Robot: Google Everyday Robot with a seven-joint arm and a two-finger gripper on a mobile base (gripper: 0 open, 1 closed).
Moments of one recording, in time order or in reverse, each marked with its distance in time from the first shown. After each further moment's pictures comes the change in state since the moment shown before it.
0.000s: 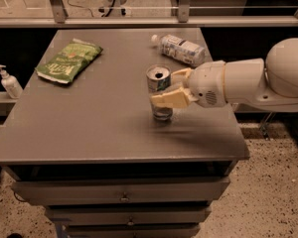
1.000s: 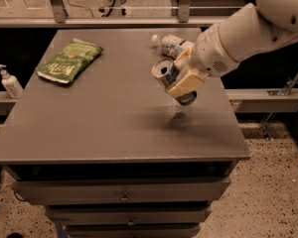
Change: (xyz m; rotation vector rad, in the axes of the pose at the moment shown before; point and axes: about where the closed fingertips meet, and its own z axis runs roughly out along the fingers) arm -0.003 -0.032 -0.028 -0.075 0.409 -0.317
